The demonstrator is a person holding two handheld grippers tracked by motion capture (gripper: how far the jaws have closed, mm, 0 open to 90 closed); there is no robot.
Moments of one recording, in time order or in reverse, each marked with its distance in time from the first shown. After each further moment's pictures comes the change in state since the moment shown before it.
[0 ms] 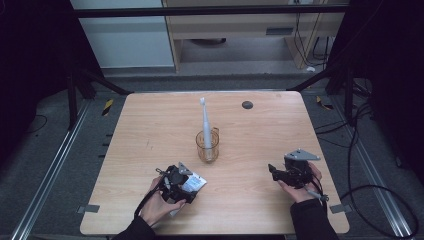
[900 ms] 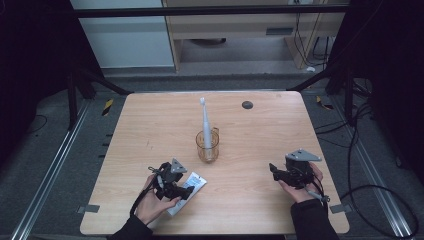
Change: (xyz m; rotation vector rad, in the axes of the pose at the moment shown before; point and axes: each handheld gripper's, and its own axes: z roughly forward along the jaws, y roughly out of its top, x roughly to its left) left arm 0.006 -0.001 -0.016 -0.103 0.010 0.016; right arm 0.001 0.001 -0.004 -0.020 -0.020 0.001
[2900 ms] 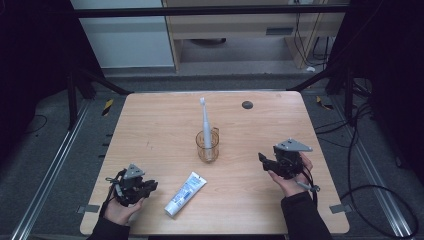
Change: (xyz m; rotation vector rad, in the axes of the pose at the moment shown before) left arm 0.057 -0.075 -0.047 -0.121 0.048 -0.195; right arm 0.021 0.034 0.004 -0.075 0.050 -0.013
